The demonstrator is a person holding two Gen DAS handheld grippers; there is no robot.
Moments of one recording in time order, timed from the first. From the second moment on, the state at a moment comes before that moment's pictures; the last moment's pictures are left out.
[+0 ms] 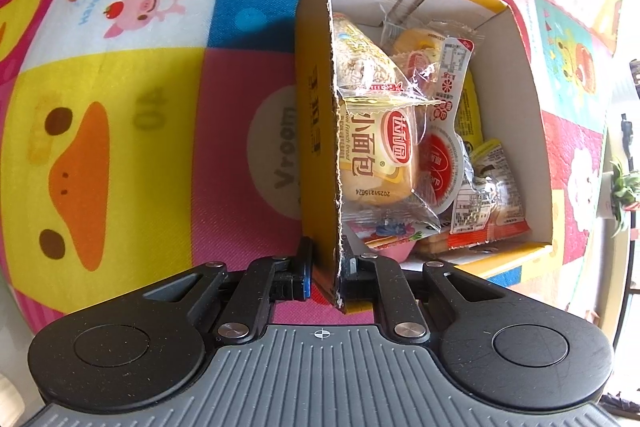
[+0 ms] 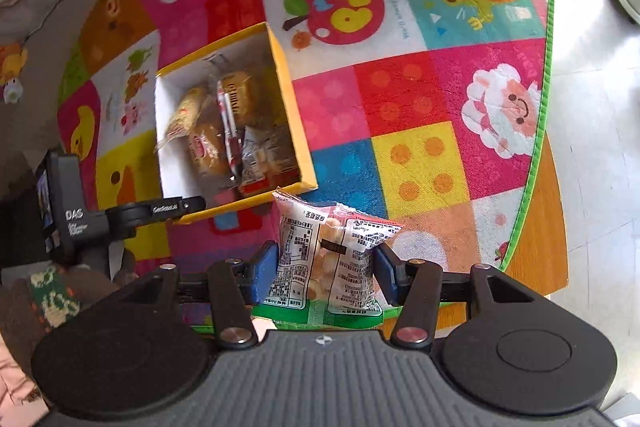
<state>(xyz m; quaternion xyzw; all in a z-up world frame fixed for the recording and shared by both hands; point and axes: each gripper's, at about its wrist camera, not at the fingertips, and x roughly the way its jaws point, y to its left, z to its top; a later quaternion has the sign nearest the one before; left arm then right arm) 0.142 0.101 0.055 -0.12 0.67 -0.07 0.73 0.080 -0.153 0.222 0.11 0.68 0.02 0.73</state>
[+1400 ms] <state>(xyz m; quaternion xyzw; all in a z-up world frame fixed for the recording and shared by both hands) 0.129 0.113 0.056 -0.13 0.64 -0.07 0.75 0.117 -0.093 0.260 0.09 0.62 0.05 0.78</state>
